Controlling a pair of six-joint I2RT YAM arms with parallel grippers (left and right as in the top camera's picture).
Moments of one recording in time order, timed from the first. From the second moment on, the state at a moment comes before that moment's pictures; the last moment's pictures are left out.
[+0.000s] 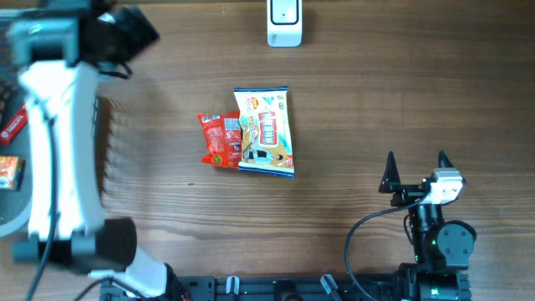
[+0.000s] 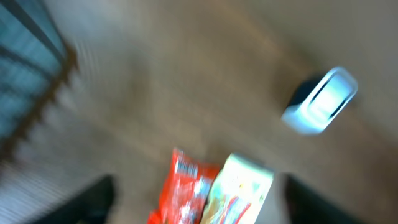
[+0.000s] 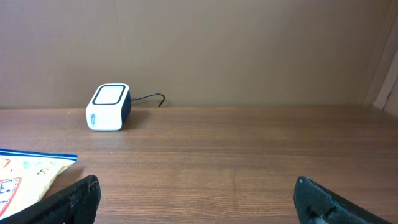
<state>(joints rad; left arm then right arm) 0.03 1.76 2.15 -1.33 -0.02 -0.61 -0.06 0.01 0.01 0.00 -0.07 0.01</state>
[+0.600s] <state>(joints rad) 0.49 1.80 2.23 -1.33 -0.25 -0.52 -0.06 0.01 0.01 0.00 -0.07 0.01</state>
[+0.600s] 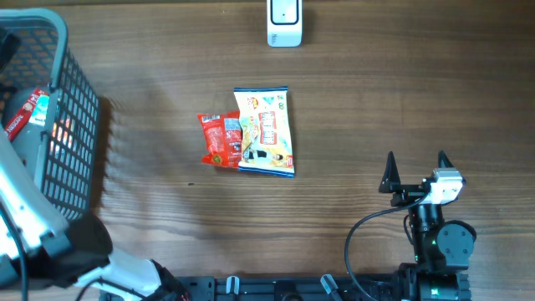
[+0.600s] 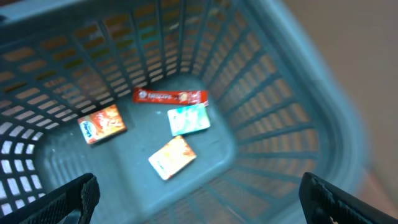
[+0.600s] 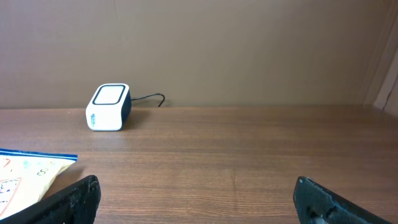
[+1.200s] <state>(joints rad) 0.60 2.19 2.23 -1.35 -0.07 -0.27 -0.06 0.01 0.01 0.00 -0.07 0.01</state>
